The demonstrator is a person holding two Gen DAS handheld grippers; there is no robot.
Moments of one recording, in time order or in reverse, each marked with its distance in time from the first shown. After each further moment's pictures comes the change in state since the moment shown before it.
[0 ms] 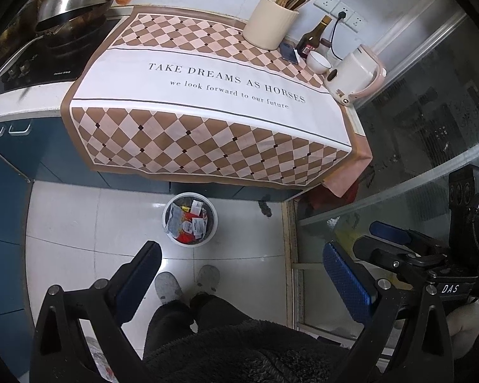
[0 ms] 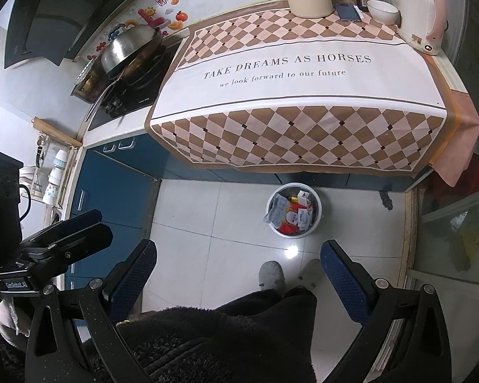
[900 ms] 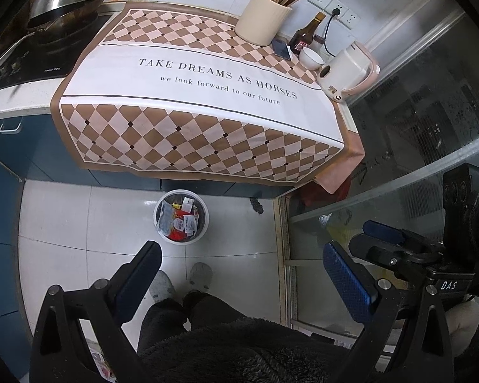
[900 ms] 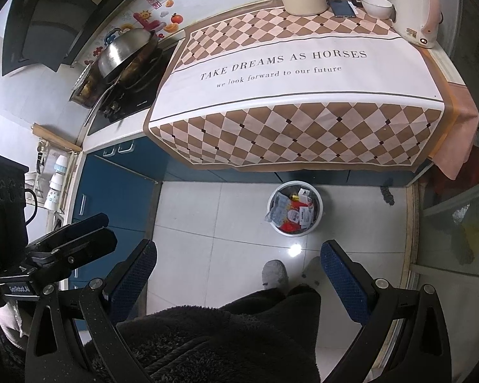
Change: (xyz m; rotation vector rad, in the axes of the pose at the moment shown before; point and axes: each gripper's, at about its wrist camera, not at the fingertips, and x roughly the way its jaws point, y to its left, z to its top) left arm 0.007 -0.008 0.001 -0.001 0.011 -0.032; right arm -0.002 -0.002 -0.003 0.032 -0.002 0.007
